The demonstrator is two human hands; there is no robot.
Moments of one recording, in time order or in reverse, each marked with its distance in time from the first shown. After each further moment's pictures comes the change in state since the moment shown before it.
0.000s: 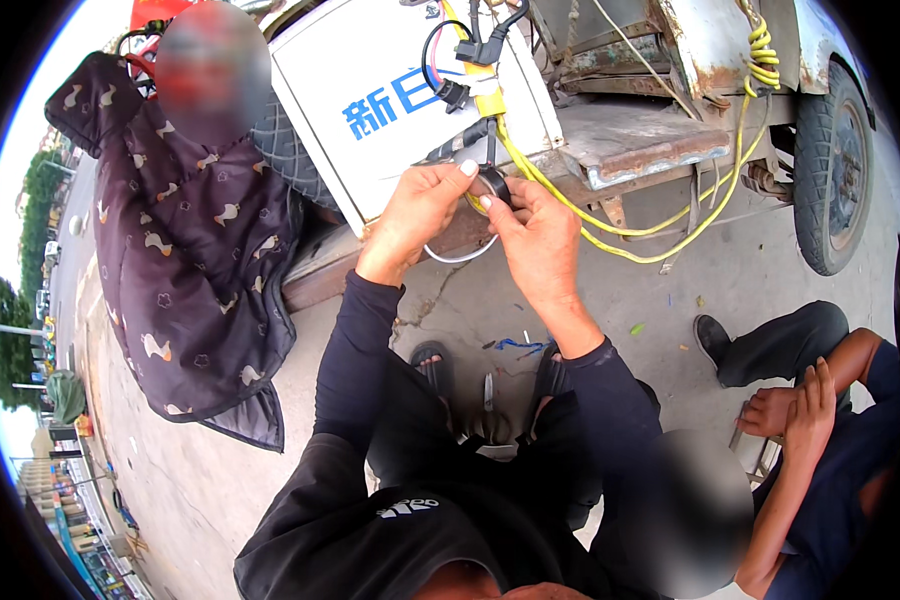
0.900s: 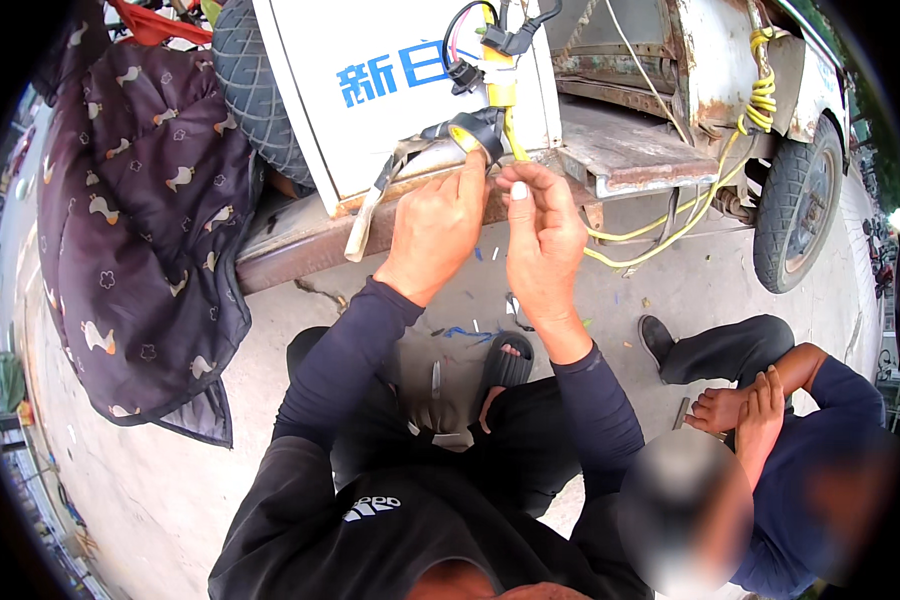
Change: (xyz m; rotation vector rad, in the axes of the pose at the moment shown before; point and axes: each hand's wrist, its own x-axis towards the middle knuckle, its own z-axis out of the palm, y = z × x) left_hand -0.013 -0.059 -0.042 1.093 0.497 0.802; right_hand -0.019 0.004 0.072 0.057 0.056 -0.253
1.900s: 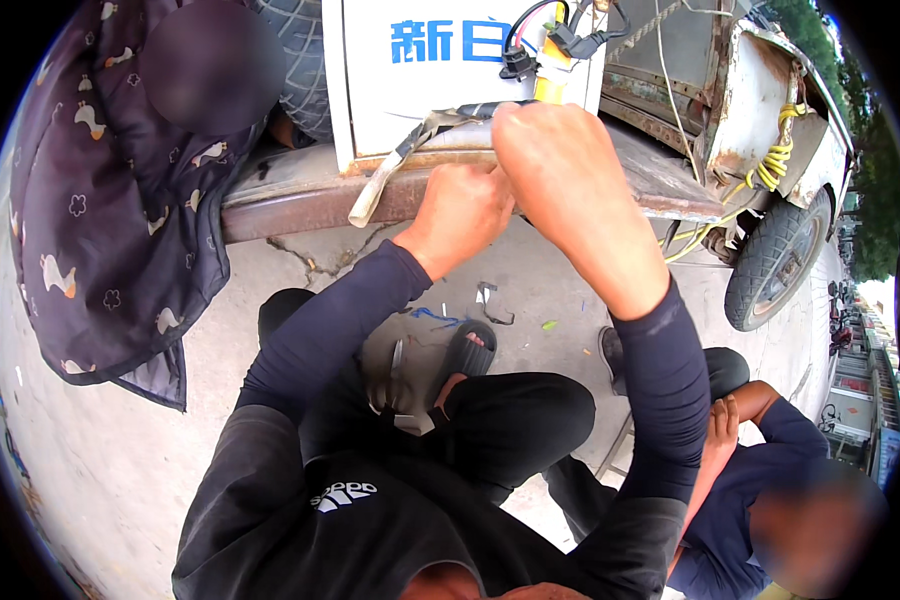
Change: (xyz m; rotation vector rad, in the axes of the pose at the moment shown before) left_hand -0.040 -0.061 0.007 -0.353 0.077 -0.034; right_hand 0.062 -0.060 0.083 -1.165 -0.902 -0.771
